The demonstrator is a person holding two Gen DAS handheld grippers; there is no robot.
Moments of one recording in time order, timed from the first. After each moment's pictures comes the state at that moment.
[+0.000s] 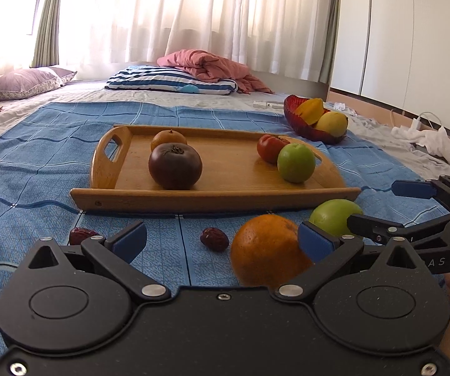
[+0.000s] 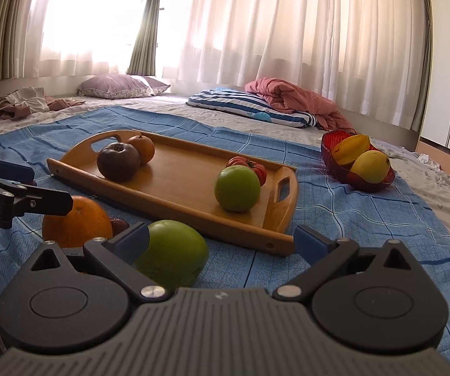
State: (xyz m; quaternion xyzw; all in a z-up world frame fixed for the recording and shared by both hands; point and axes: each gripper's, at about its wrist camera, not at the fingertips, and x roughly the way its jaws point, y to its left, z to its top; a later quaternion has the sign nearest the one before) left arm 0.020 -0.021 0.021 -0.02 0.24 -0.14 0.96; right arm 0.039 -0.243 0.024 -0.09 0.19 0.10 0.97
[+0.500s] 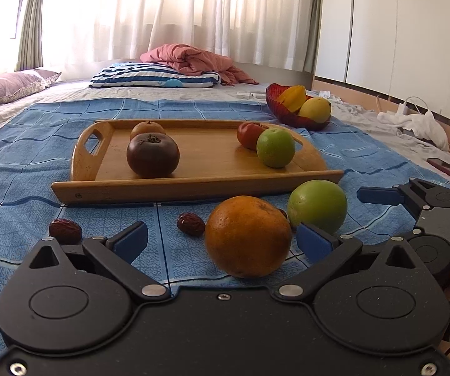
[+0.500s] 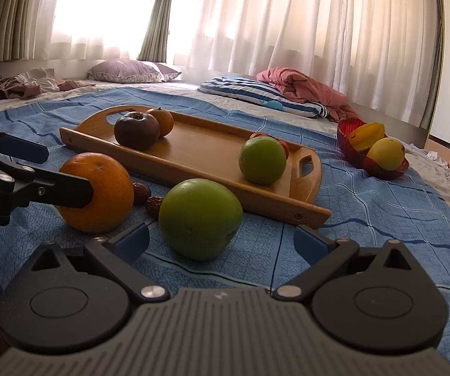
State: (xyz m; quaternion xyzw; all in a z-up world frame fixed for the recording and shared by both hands) left arm 0.015 -0.037 0.015 0.00 0.25 -0.17 0.95; right arm 0.035 -0.224 -0.007 -0.10 0.21 0.11 0.97
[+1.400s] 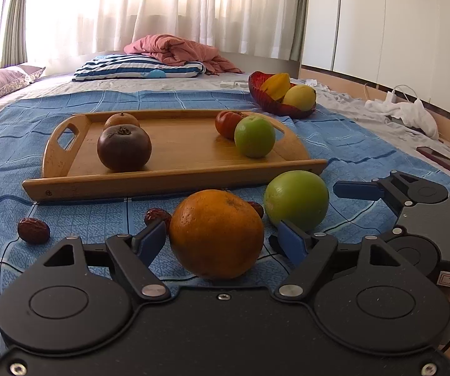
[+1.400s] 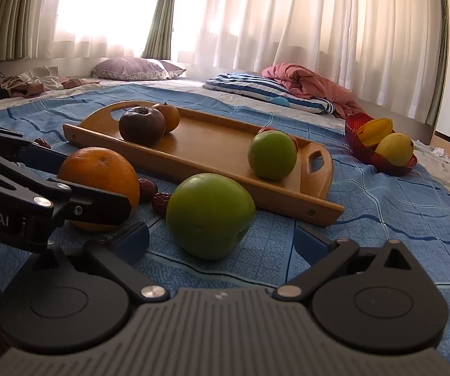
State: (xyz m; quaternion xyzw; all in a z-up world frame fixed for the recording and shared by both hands) left arm 0.022 -0.058 0.009 0.01 0.26 -0.19 0.95; right arm 0.041 -0.220 -0.012 -0.10 0.22 0.12 0.96
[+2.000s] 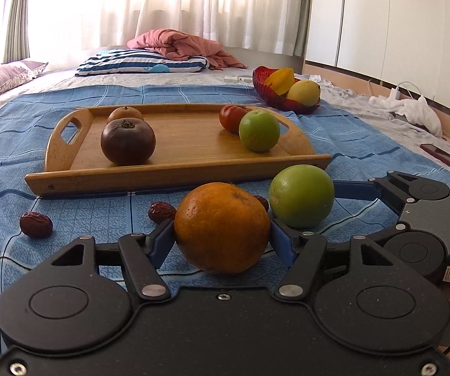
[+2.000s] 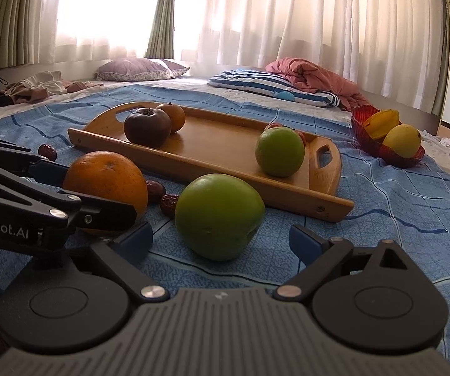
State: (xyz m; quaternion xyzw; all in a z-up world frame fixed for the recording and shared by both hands) left arm 0.025 -0.058 0.006 0.01 0.27 -0.18 0.94; right arm 0.044 -0.220 -0.011 -0.08 0.23 0.13 0.96
